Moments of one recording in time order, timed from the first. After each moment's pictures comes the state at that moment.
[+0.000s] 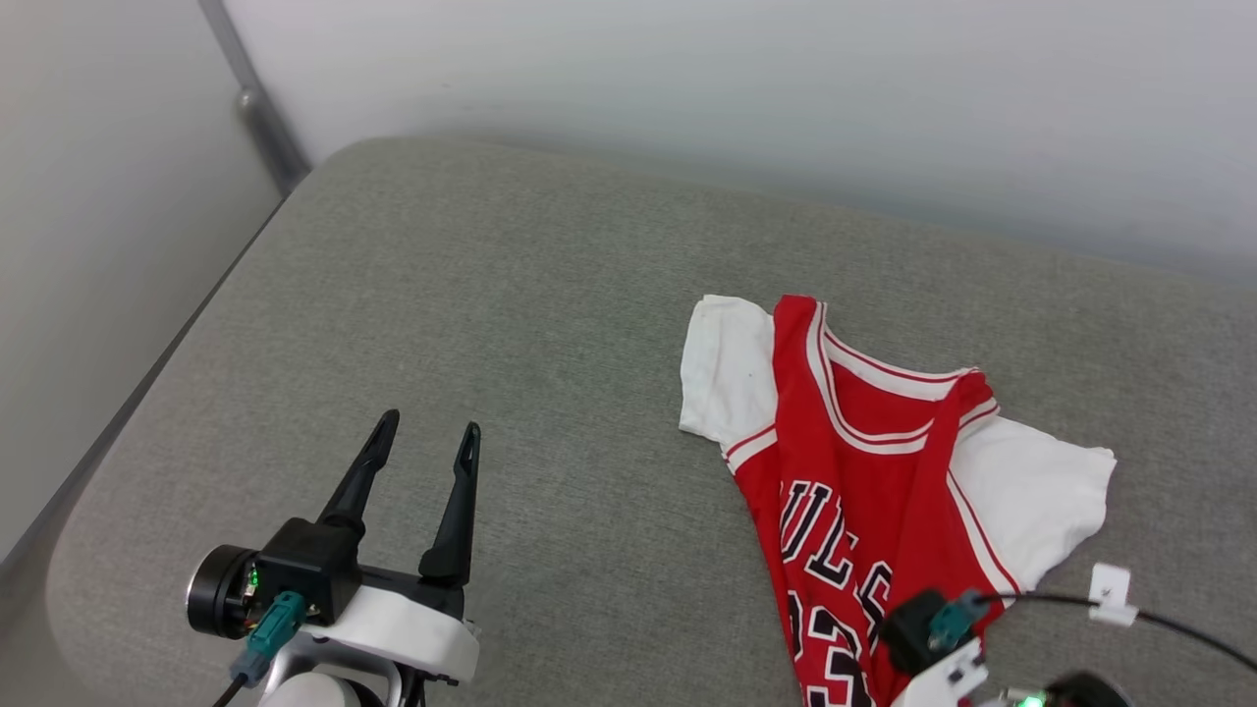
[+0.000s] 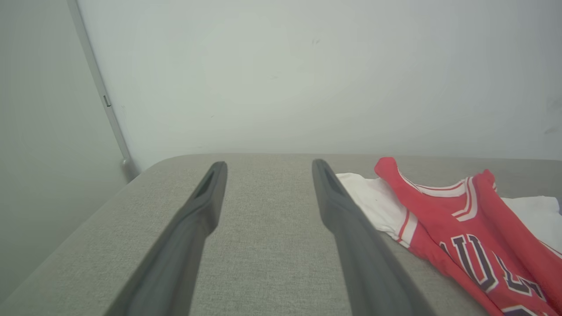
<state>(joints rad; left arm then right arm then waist) -0.12 0.37 -0.43 0.01 -0.42 0.17 -0.26 0.11 -0.27 0.37 -0.18 0.36 0.13 1.01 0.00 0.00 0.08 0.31</state>
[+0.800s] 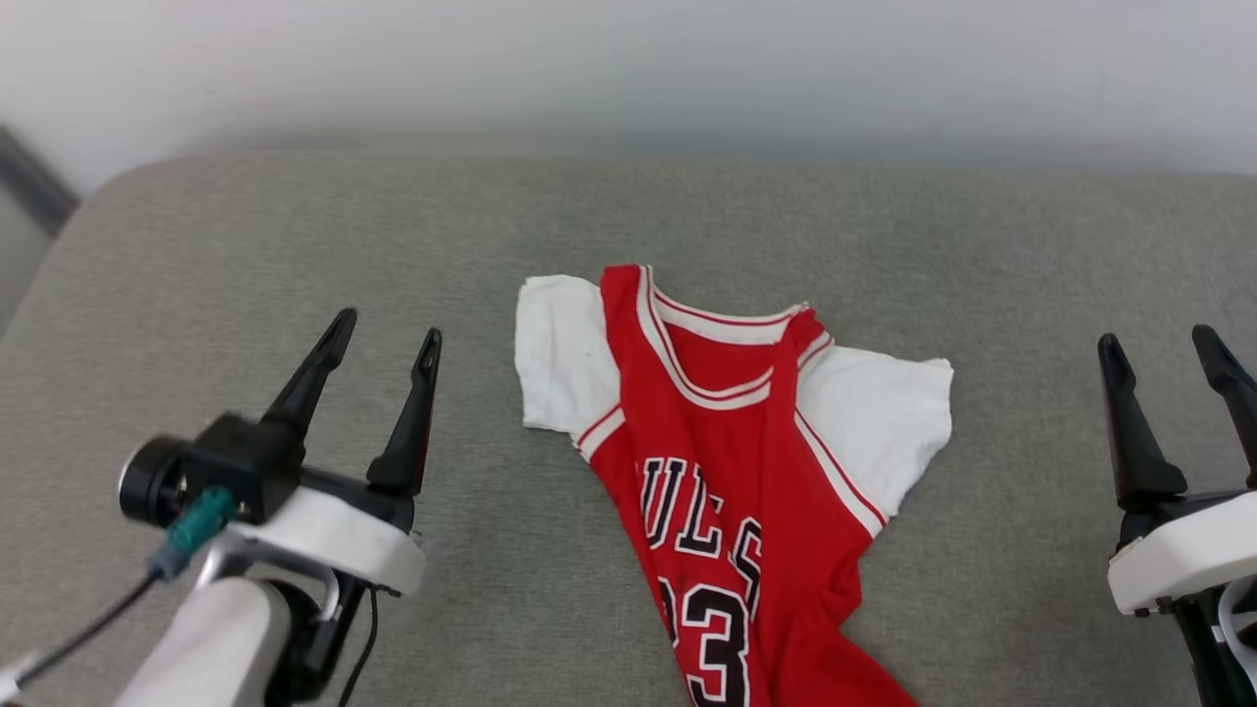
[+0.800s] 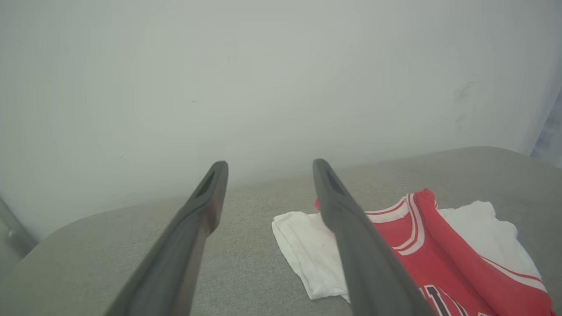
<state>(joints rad) -0.25 0.45 -0.36 -0.02 -0.45 0.06 -0.19 -0.06 -0.15 -0.12 -0.29 0.18 0.13 0.22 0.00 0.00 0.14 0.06</state>
